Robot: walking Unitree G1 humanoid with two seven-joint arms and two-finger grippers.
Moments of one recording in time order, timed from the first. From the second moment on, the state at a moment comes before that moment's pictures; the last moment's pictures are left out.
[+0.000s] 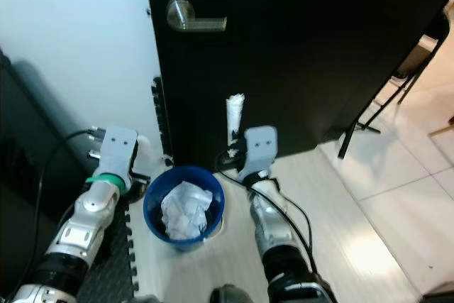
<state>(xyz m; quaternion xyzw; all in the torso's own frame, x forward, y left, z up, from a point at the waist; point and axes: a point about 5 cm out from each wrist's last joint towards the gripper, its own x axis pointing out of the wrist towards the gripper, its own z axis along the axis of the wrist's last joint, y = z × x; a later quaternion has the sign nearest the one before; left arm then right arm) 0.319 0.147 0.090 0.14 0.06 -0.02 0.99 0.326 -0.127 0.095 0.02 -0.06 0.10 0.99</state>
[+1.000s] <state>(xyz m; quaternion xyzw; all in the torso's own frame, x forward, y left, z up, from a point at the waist) 0.310 0.146 0.061 0.19 0.15 -0.26 0.94 0.340 -0.125 0.113 -0.01 -0.09 0.09 0.99</state>
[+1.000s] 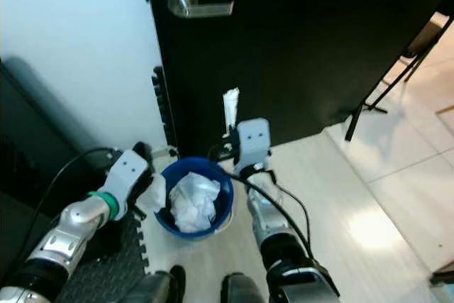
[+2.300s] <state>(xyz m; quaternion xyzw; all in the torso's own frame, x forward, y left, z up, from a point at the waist) 0.338 0.149 0.064 0.18 0.13 -0.22 0.95 0.308 -0.133 0.157 0.01 -0.14 0.09 0.99</state>
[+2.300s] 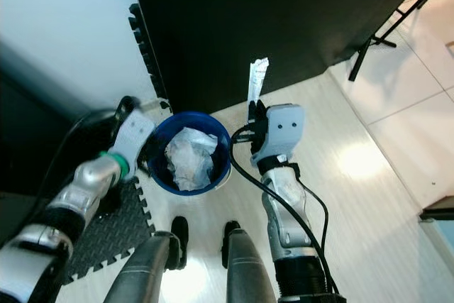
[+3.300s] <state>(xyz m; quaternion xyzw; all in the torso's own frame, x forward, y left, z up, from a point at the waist) 0.240 0.170 0.132 0.14 -0.01 -0.10 0.99 0.337 -0.032 0.123 0.02 -0.06 0.25 0.97</state>
